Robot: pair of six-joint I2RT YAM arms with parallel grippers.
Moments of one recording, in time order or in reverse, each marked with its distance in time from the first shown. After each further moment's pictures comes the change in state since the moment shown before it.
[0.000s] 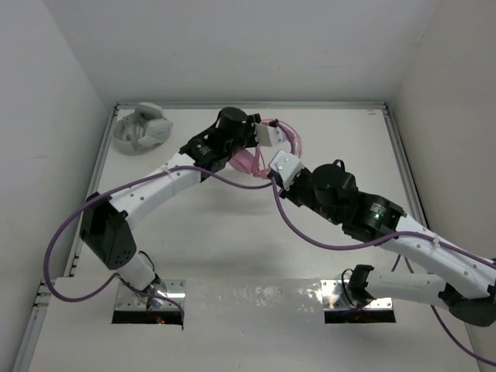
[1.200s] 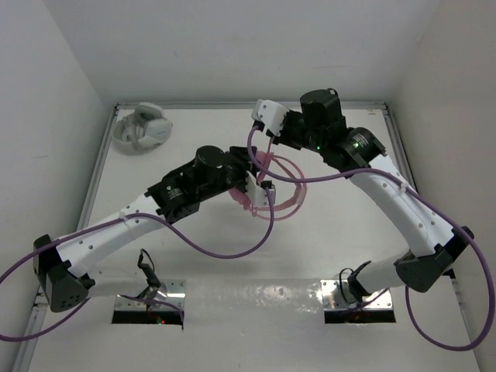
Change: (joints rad) left arm -0.201 -0.428 -0.346 0.040 0.251 0.256; right arm -0.365 0.436 0.551 -0.256 -0.275 -0.440
